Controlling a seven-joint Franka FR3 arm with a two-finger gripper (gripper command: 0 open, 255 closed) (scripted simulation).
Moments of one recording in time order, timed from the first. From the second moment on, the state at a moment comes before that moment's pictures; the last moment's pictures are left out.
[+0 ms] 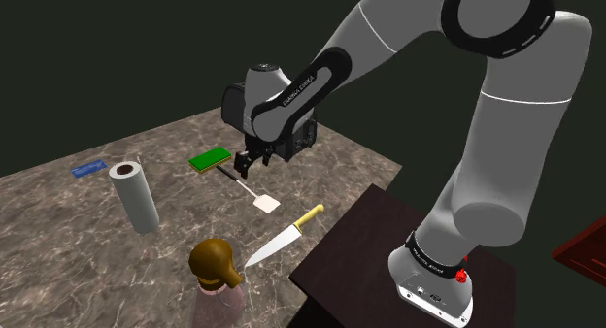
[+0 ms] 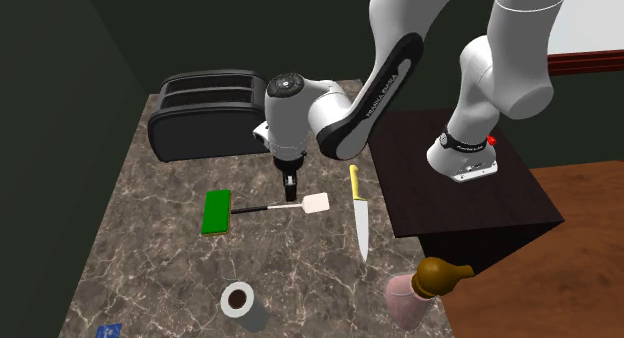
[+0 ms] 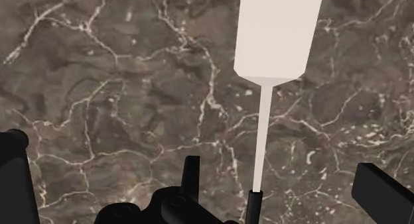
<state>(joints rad) 0.11 0.28 0.09 -2.27 -0.05 2.58 0.22</state>
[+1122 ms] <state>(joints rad) 0.14 0.53 0.06 -2.12 -0.11 2.71 0.28</state>
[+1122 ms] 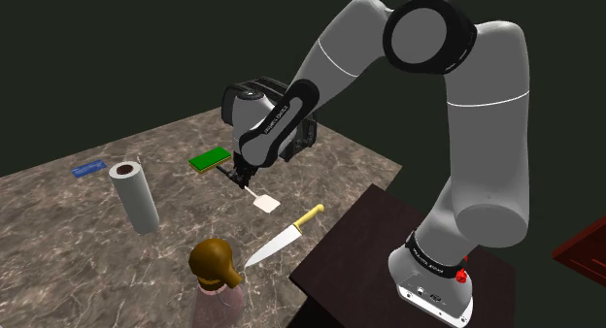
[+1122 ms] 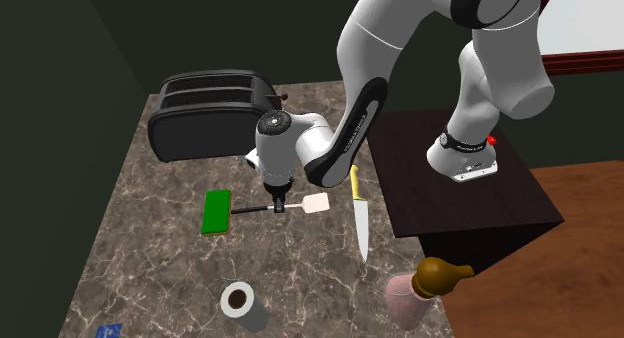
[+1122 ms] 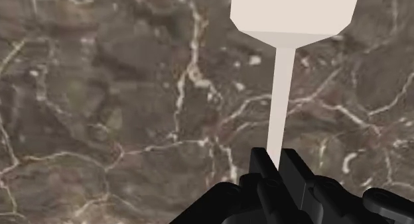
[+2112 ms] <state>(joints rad) 0.14 0.43 0.08 -2.14 -0.09 2.64 0.27</state>
